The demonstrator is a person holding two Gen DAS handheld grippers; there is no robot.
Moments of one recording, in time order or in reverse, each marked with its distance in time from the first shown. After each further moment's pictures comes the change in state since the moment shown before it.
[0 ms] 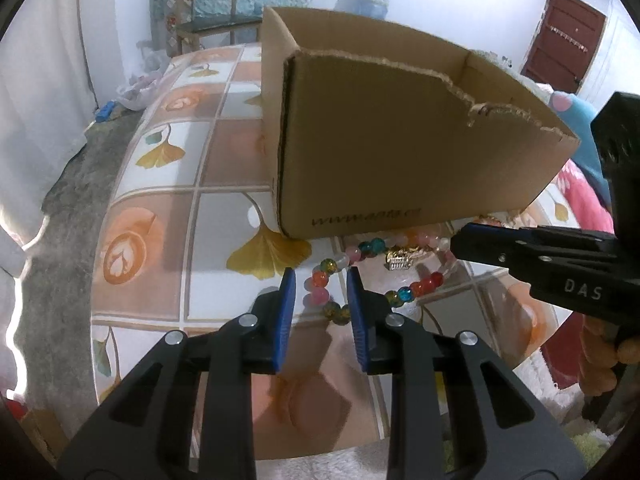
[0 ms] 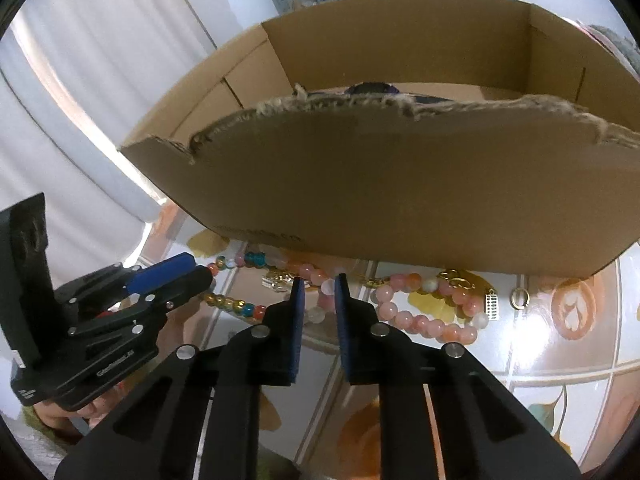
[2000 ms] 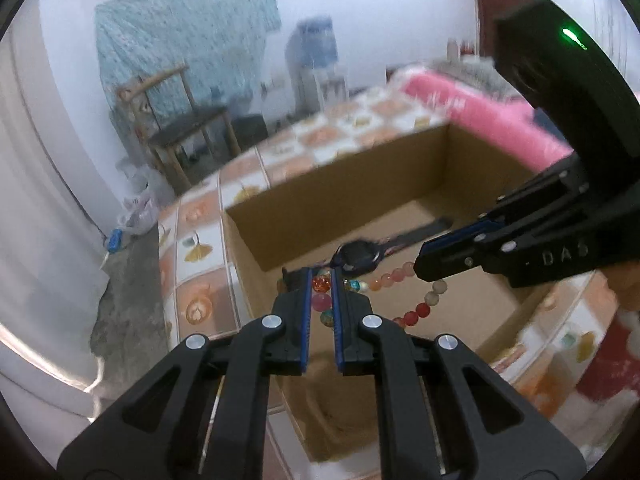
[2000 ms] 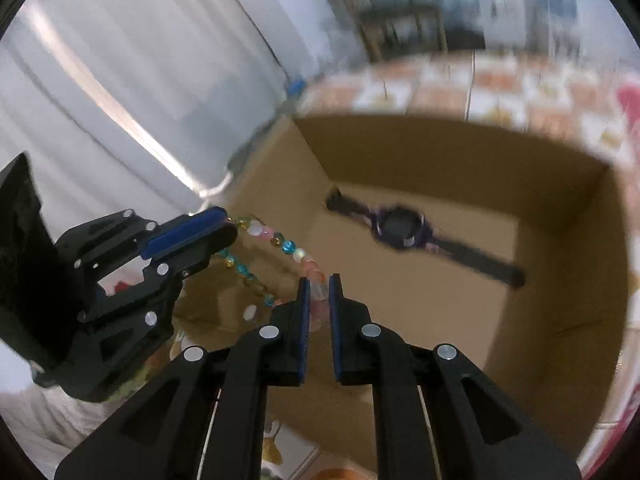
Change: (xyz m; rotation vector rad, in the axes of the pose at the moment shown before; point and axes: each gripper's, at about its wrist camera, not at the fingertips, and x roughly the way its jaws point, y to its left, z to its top) left arm -0.023 -0.051 0.155 0.380 -0.128 0.113; right arm -0.018 -0.022 0.152 -0.075 0.146 0.195
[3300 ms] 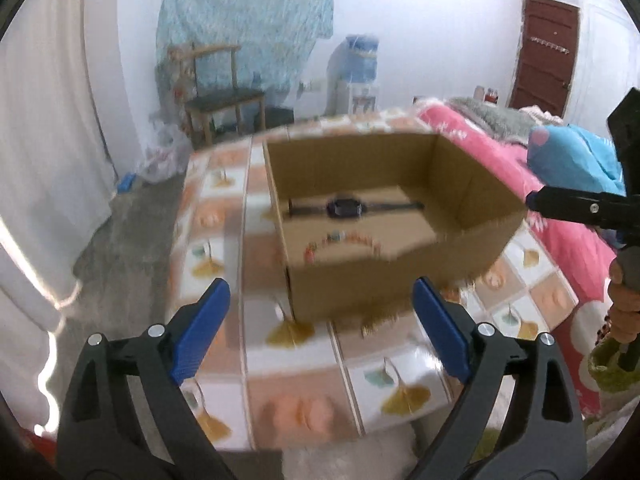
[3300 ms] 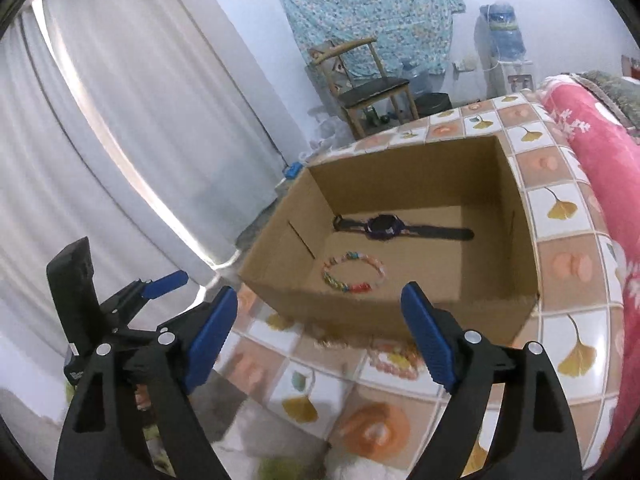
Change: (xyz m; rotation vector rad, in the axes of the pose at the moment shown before) left arm -0.101 -0.014 -0.102 -0.288 -0.053 -0.010; right arm -0.110 0.025 -0.141 0.040 -0.410 -0.017
